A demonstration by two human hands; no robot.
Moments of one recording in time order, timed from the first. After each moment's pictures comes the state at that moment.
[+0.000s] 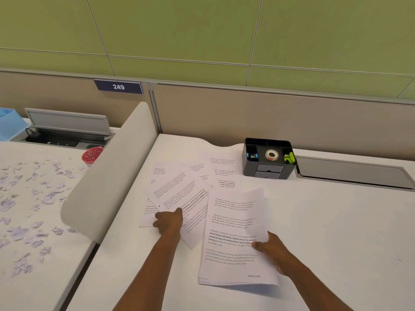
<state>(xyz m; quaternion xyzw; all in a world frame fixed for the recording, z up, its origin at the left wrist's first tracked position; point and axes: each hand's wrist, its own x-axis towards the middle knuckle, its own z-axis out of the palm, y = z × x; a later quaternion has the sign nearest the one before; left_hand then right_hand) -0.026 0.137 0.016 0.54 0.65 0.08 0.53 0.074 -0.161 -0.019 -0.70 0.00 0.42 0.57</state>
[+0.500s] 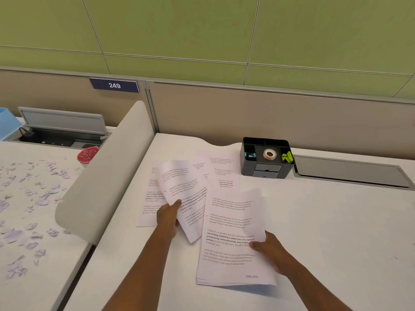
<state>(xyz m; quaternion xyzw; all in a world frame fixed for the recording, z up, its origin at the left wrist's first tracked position) -0.019 0.152 0.006 0.42 0.53 0.14 0.73 0.075 -0.160 -0.021 -0.70 -0.01 0.42 0.57</state>
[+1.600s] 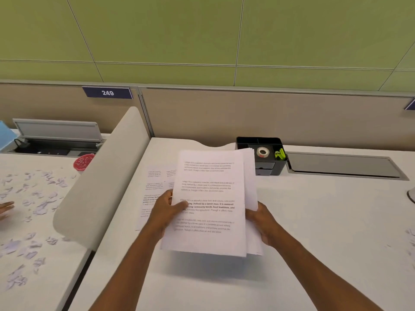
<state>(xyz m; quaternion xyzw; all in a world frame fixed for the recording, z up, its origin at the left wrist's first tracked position) -0.047 0.142 0.087 0.67 0.31 0.08 0.67 0.087 -0.116 0.053 -0.61 -0.08 0.36 0.70</state>
